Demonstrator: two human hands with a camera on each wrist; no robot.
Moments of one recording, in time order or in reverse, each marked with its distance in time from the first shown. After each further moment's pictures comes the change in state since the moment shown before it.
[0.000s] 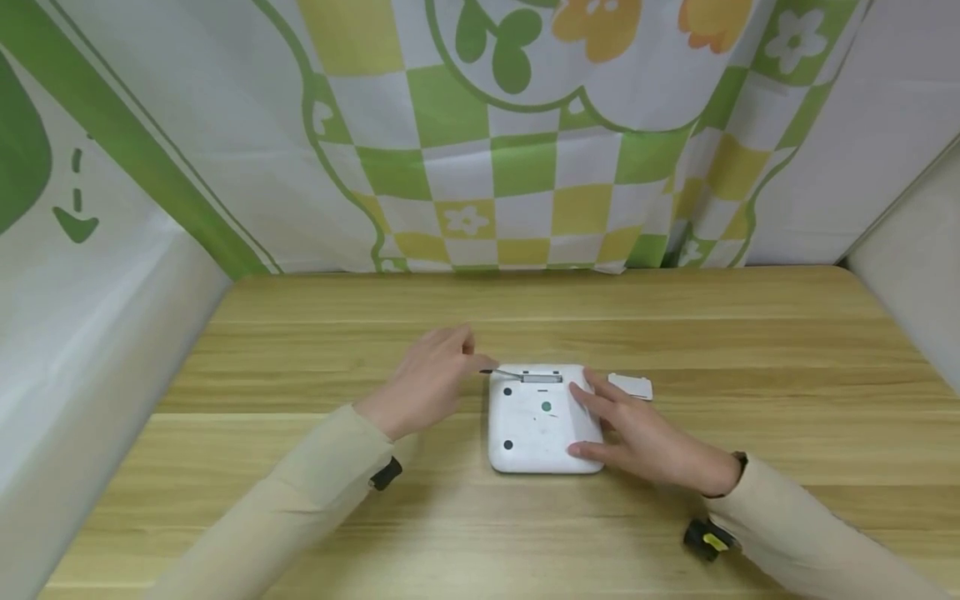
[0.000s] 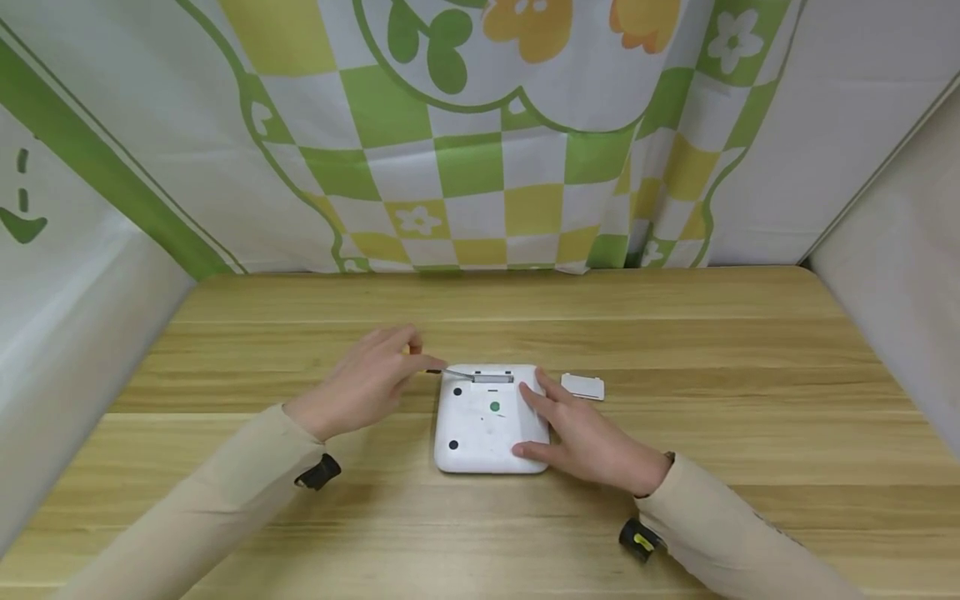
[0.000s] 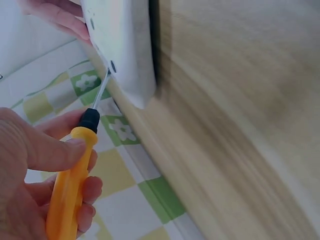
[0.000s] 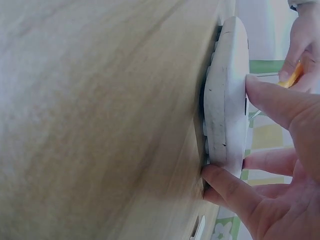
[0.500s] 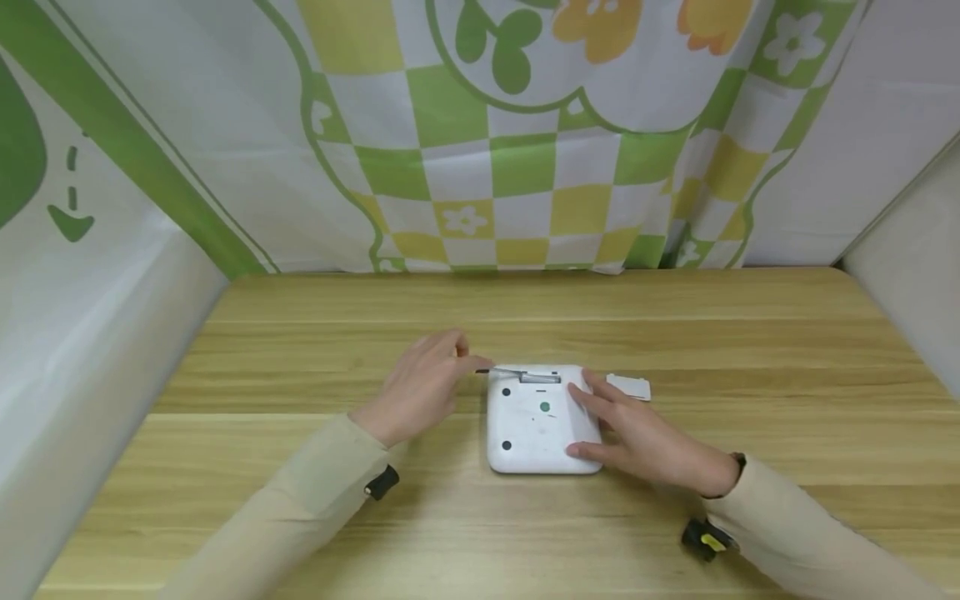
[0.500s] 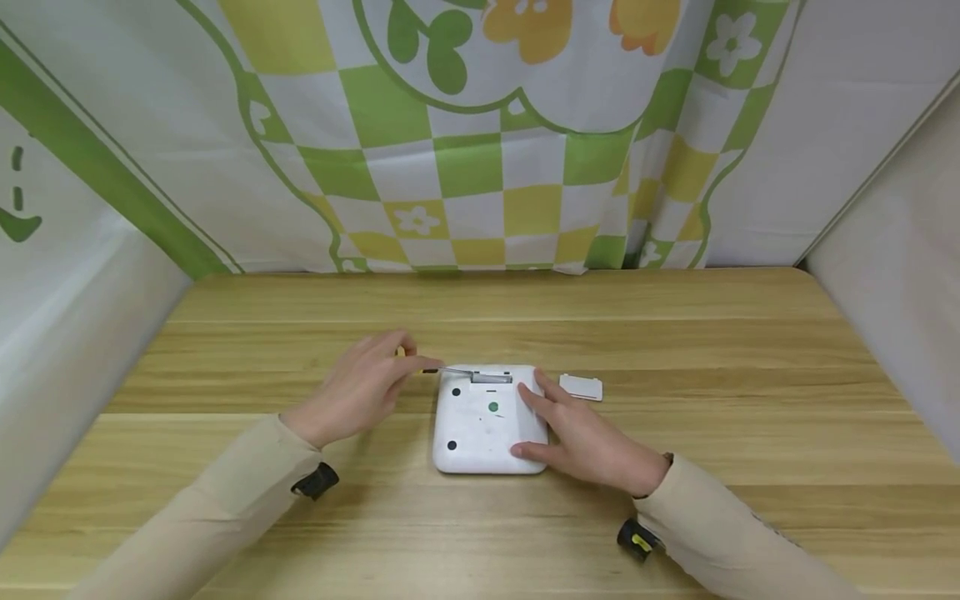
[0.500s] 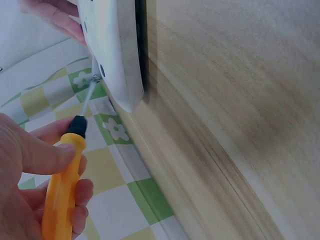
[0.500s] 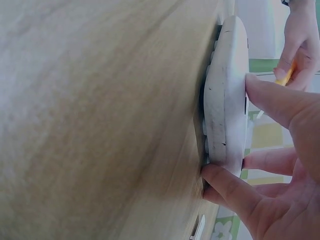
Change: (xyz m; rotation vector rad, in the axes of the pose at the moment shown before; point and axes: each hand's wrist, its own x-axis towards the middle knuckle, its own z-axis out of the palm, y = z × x) left_hand -0.008 -0.002 0.008 -0.072 0.039 -0.079; right_hand 0.000 -0.001 -0.001 0.009 -0.028 0.030
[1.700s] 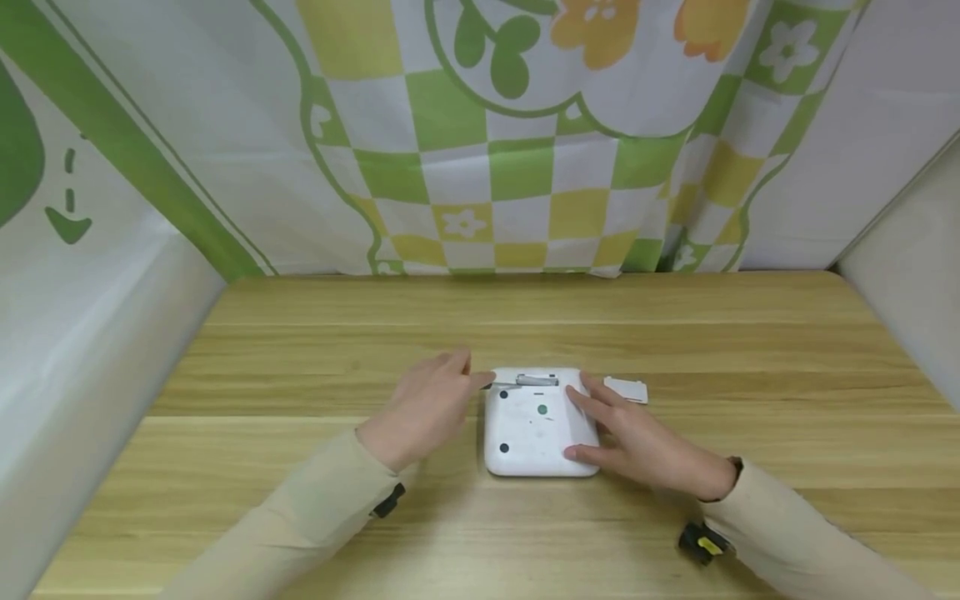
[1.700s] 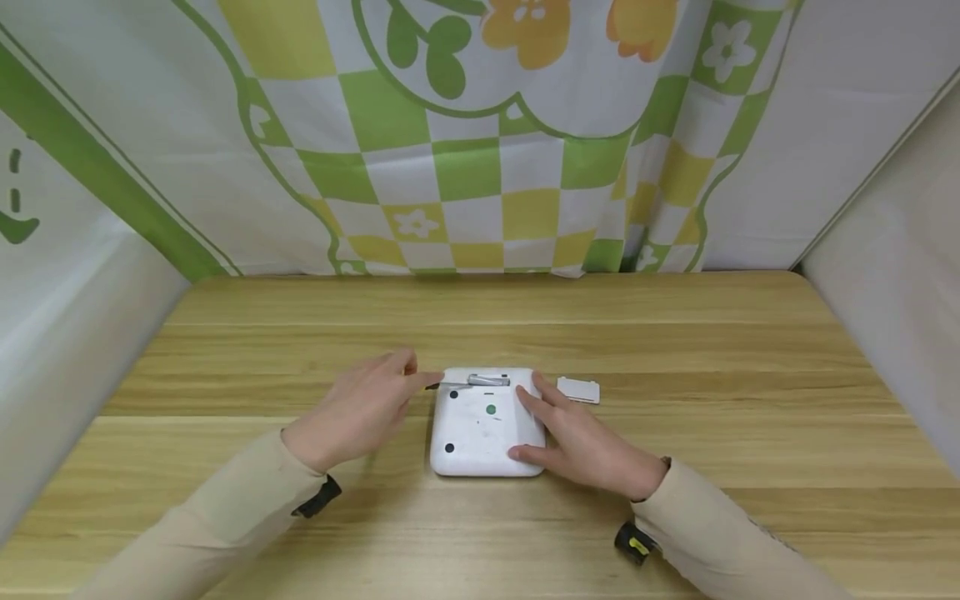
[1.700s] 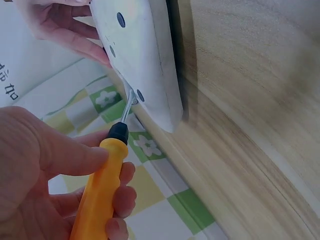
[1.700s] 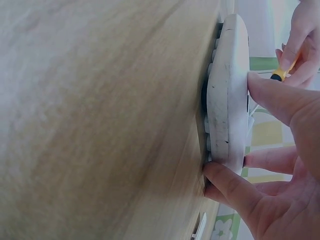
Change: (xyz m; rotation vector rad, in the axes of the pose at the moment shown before) left_hand -0.003 0.025 -0.007 0.080 -0.147 -0.058; right_hand 0.000 0.001 0.002 -0.008 0.014 -0.017
